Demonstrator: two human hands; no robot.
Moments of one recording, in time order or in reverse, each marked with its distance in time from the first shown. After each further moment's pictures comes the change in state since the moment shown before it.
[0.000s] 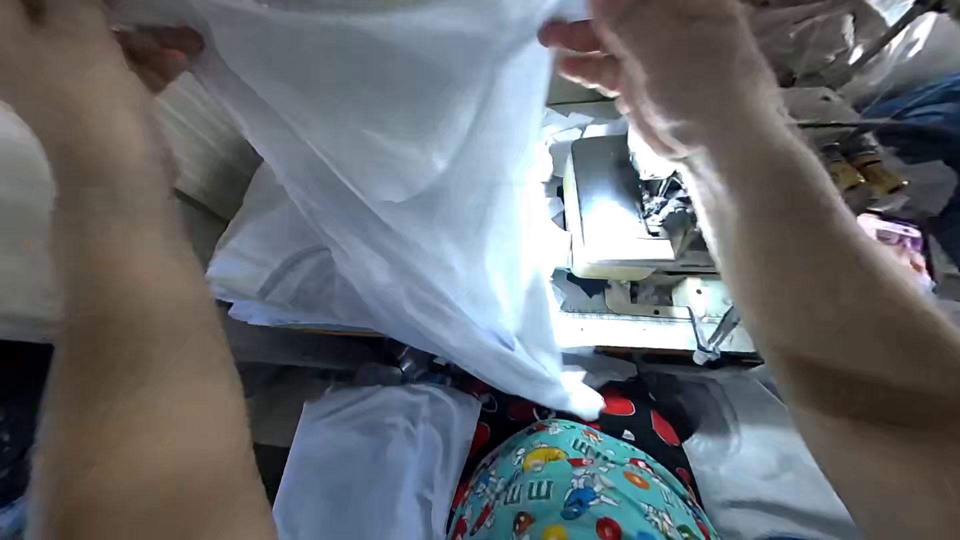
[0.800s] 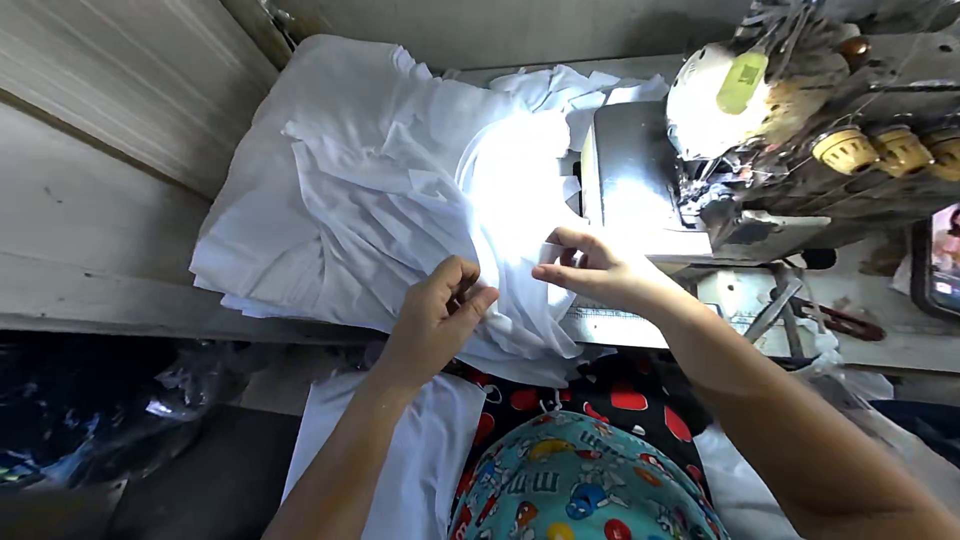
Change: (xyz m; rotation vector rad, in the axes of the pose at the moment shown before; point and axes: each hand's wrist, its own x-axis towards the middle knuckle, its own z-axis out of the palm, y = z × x) left_hand -0.223 0.016 0.103 -0.268 -0.705 -0.036; right_hand -0.122 0.102 0.027 -0.250 -0.399 0.343
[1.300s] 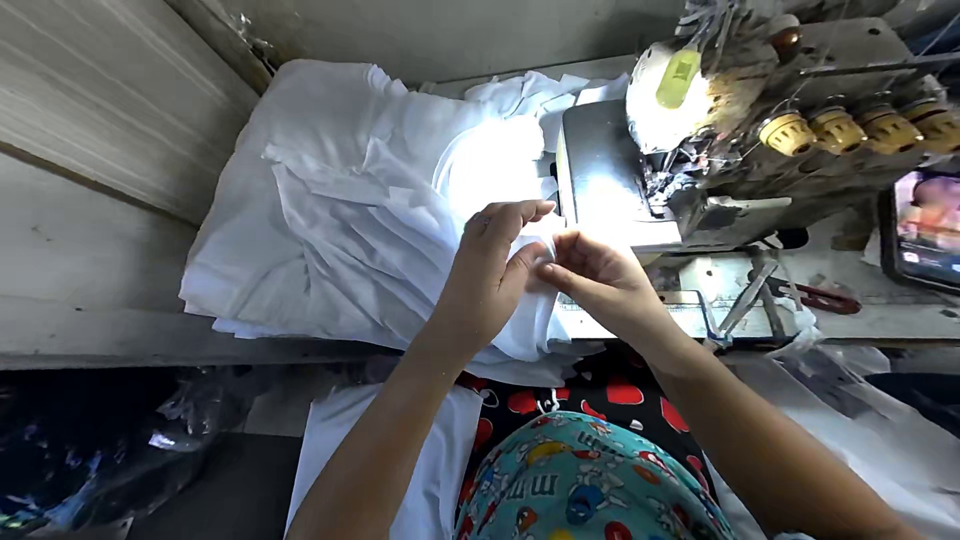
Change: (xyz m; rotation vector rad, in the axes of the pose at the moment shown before) left_hand 0.057 0.041 0.042 0.153 -0.012 0.286; right_hand -0.033 -0.001 0.025 0.503 0.346 -0.168
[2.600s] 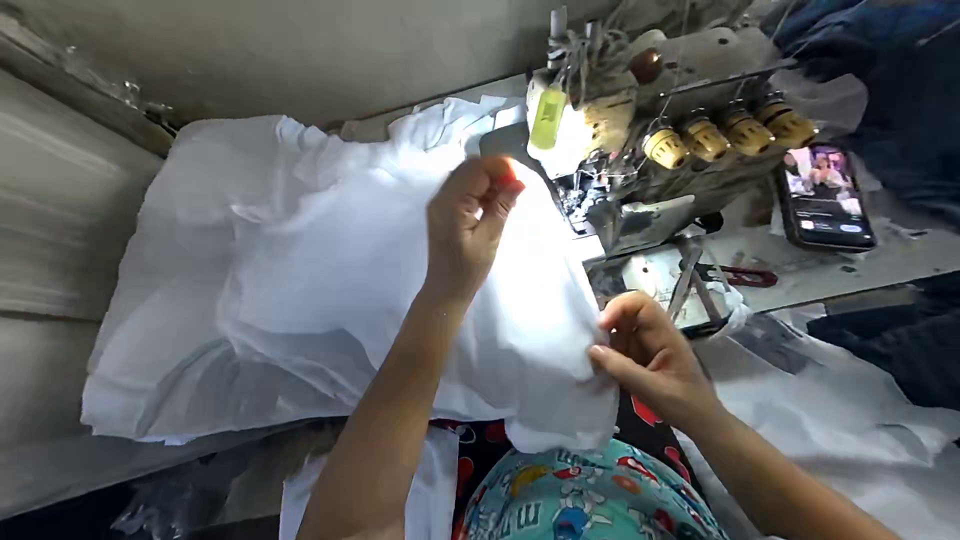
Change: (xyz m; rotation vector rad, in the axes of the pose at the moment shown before) left_hand 0.090 -0.015 0.057 -0.334 0.190 0.276; right_hand -0.093 -0.003 -0.051 -0.028 0.227 -0.034
